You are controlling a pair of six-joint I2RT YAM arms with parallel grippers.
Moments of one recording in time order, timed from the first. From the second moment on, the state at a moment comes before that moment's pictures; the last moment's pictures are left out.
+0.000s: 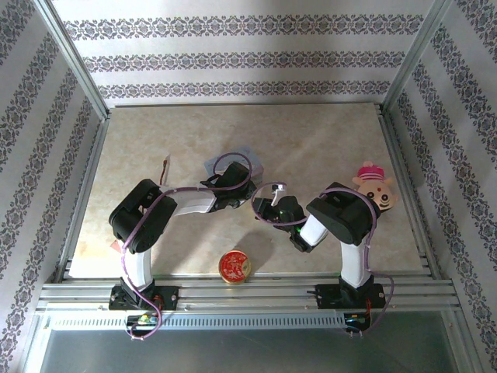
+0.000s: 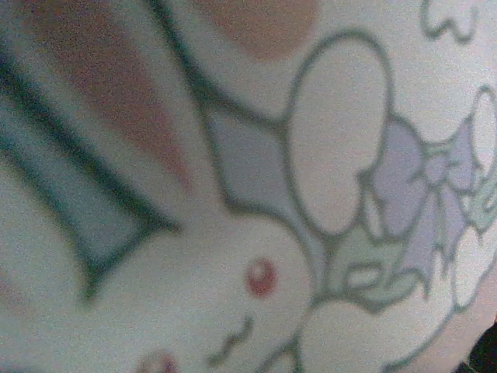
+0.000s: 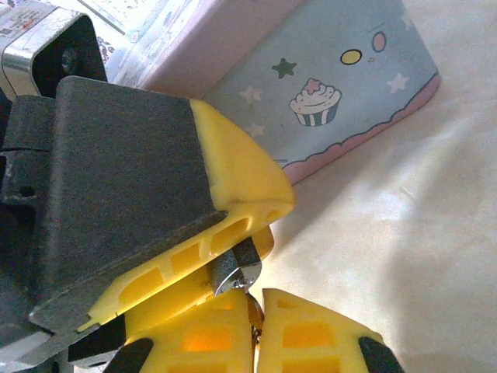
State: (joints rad) left arm -0.68 1.89 1.04 0.01 0.02 -1.26; right arm 0.68 1.95 0.42 1.20 -0.08 0.84
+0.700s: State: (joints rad) left arm -0.69 1.88 1.02 0.07 0.10 -1.27; right arm 0.68 1.86 0.28 1.24 -0.03 0.87
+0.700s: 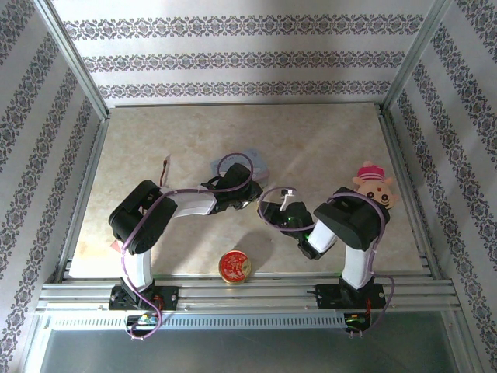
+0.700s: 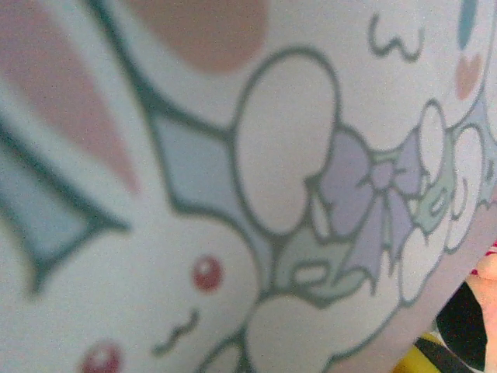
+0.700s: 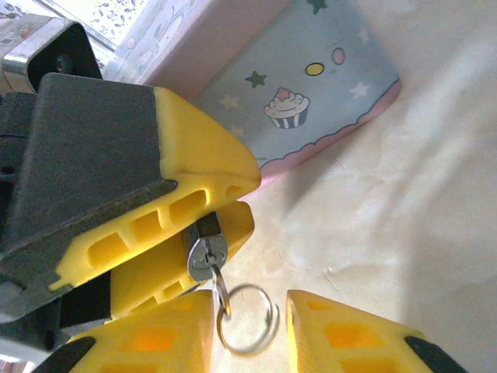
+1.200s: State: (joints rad) left arm -0.69 1.88 1.02 0.07 0.10 -1.26; right arm 0.70 1.76 0.26 1.16 -0.02 0.89
